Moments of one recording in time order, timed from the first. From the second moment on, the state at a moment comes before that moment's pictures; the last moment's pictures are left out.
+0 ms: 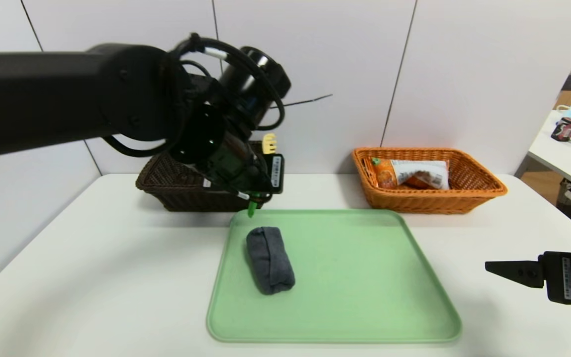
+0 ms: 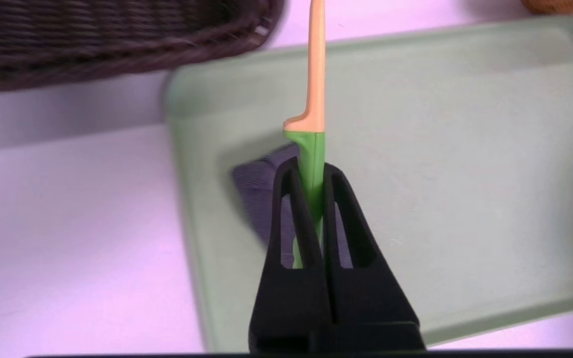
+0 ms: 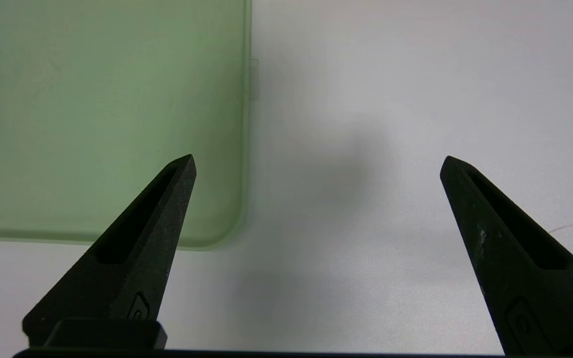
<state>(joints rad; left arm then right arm) -0.72 1.94 -1.87 0.72 0.29 -0.48 0.14 1.19 -0.70 0.25 0.01 0.18</state>
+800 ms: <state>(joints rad) -0.38 1.92 -1.84 0.62 0.26 0.27 0.14 1.19 -0.70 0.25 0.01 0.19</state>
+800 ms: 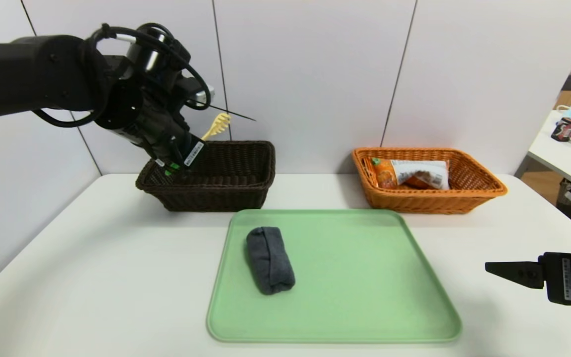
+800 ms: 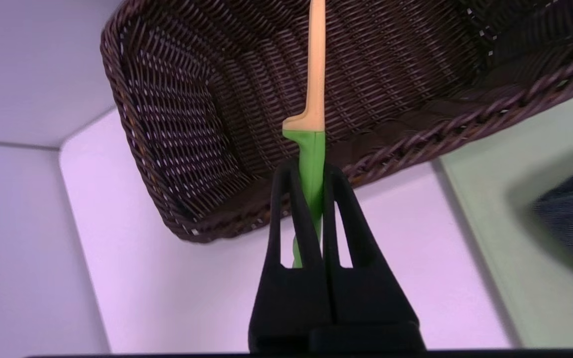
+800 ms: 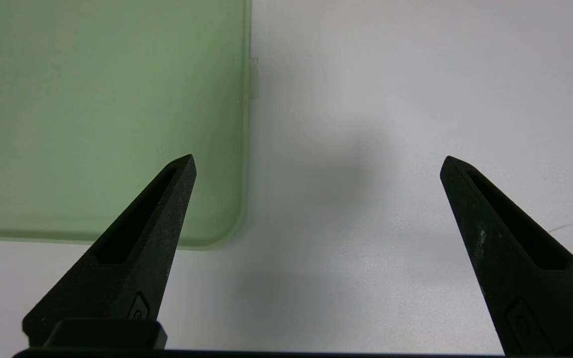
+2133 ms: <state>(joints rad) -0.13 2.20 -1.96 0.43 -0.15 1.06 0.12 1.18 -0.67 0.25 0.01 0.20</state>
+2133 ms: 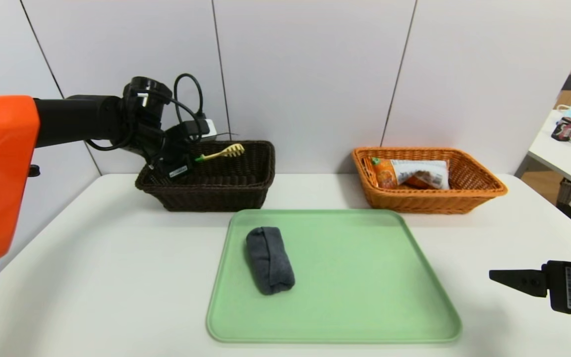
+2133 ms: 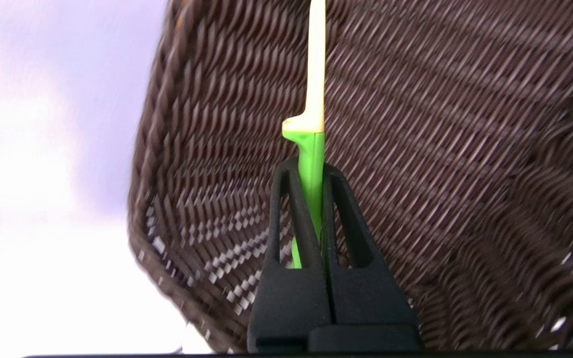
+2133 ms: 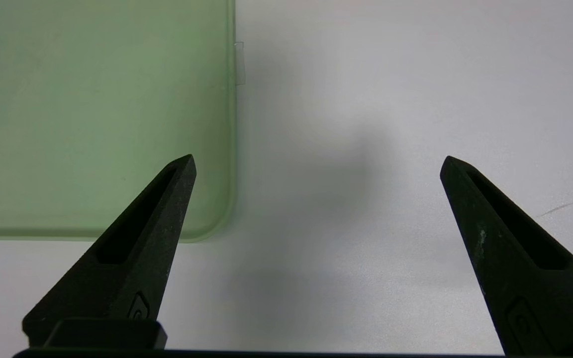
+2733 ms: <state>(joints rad) -0.13 2.21 -1.97 0.42 -0.15 1.04 0.13 1.17 -0.67 0.25 0.00 0.20</state>
